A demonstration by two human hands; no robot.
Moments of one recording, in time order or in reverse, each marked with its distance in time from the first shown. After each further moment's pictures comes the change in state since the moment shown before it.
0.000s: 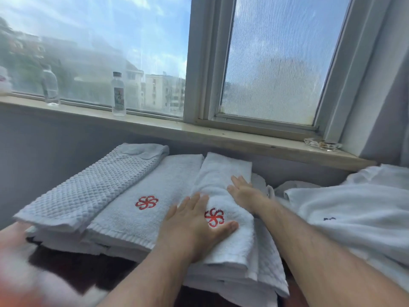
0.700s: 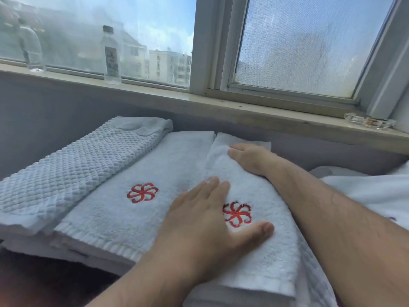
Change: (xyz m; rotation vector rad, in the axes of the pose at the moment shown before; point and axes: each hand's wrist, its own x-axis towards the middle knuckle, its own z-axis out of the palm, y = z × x) left_hand 0.008 -0.007 -0.002 -0.101 0.065 0.098; right_hand 0.094 -0.020 -0.009 -0.239 0.072 -0.007
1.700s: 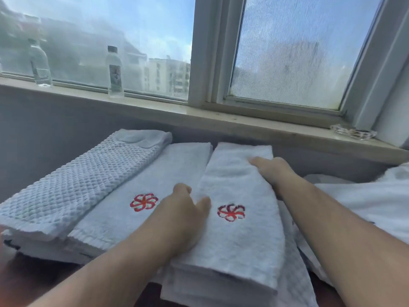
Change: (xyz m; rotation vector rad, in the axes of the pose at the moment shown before) left_hand 0.003 0.001 -0.045 -0.280 -0.035 -0.409; right_hand -0.058 0.025 -0.020 1.007 0.181 0.352
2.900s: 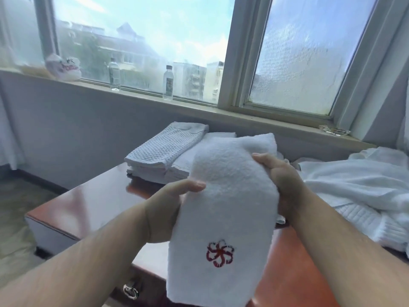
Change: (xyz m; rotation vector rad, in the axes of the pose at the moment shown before) left_hand -0.229 -0.097 -0.081 -0.993 -0.437 0.008; right_hand -0.309 0.008 0.004 0.581 -0.600 -0.084
